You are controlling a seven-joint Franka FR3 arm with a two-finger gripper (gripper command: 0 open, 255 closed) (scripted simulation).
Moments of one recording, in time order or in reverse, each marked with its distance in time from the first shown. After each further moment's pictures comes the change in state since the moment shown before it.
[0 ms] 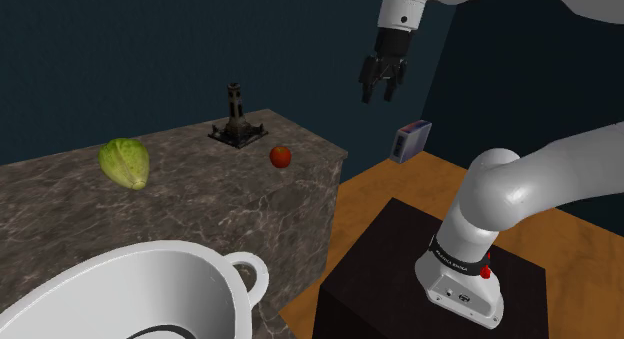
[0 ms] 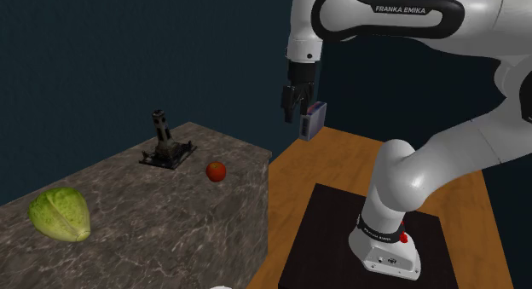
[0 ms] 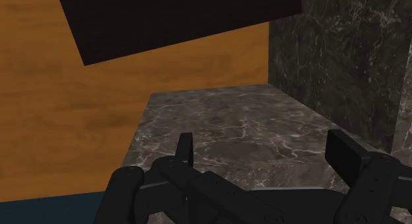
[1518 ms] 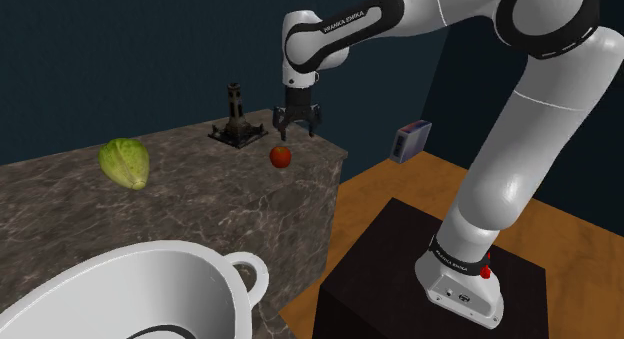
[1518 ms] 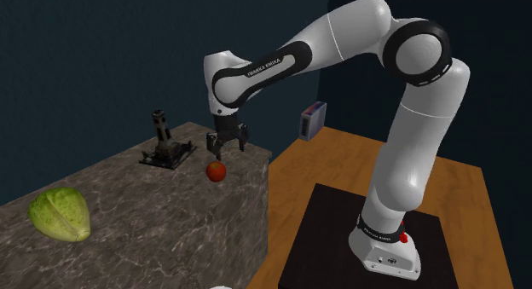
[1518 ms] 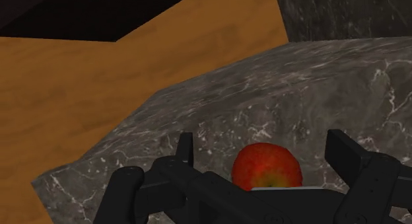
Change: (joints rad) arm -0.027 0.762 0.165 0.254 -0.021 0.432 0.394
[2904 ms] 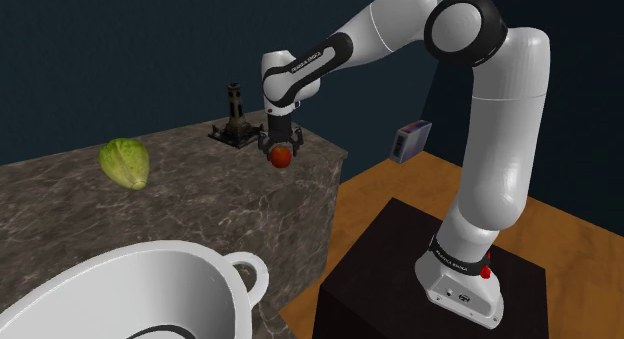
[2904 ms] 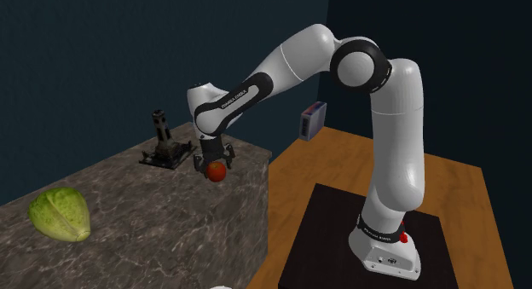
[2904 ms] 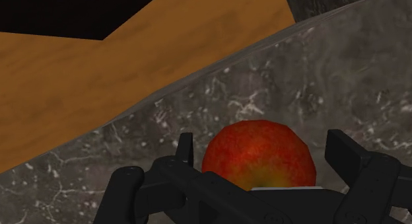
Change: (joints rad) arm 0.013 0.323 -0.005 0.159 -0.055 0.131 0.128
